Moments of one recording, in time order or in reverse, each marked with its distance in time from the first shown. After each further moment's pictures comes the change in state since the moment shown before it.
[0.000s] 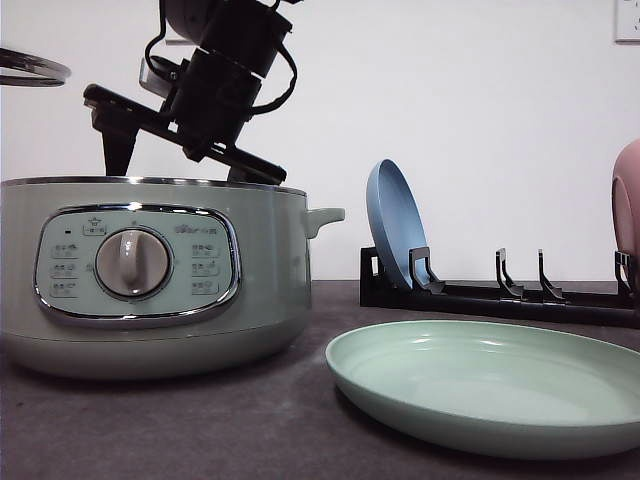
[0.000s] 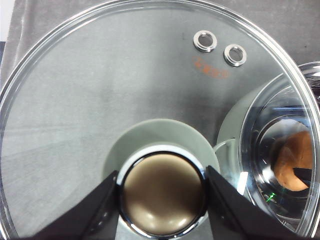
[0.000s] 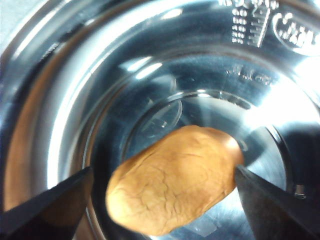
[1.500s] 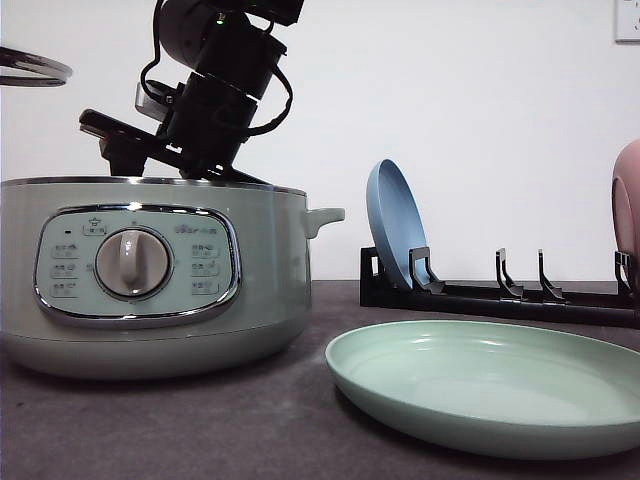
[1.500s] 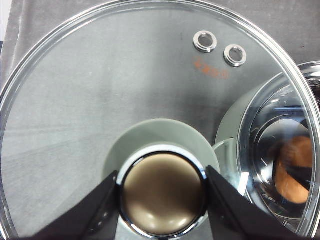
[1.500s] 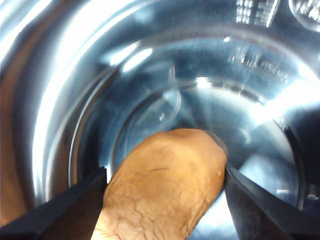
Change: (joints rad) left_arx 0.000 0.000 0.000 0.000 0.004 0.000; right_arx 0.000 0.034 0.006 -0.024 -0.031 -0.014
